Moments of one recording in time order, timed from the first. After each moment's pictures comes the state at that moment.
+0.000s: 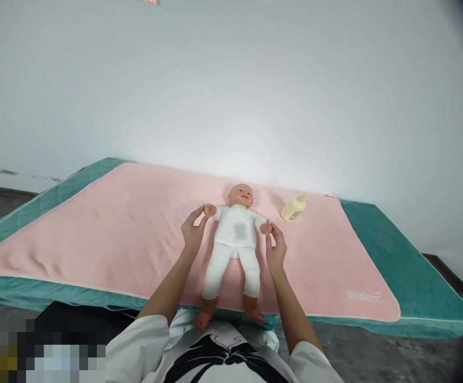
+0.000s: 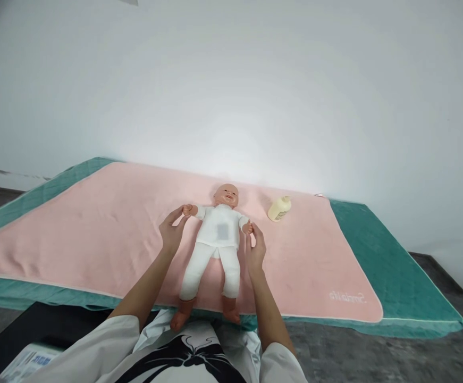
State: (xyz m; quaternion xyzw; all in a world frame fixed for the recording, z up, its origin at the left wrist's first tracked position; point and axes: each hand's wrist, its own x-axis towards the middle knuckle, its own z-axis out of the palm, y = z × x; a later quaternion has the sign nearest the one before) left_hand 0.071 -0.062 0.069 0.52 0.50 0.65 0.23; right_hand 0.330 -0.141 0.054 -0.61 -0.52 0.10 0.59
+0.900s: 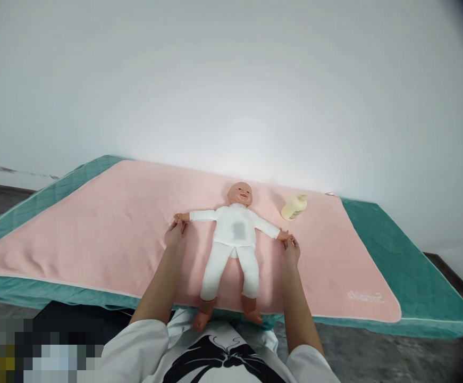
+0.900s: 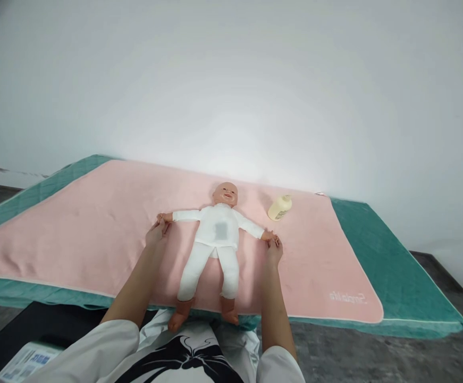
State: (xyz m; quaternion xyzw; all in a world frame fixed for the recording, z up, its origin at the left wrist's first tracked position) left_hand 0.026 -0.032 0.026 0.02 0.51 0.70 0.50; right_hand 0.410 -0.117 -0.008 -0.59 -0.12 0.33 0.72
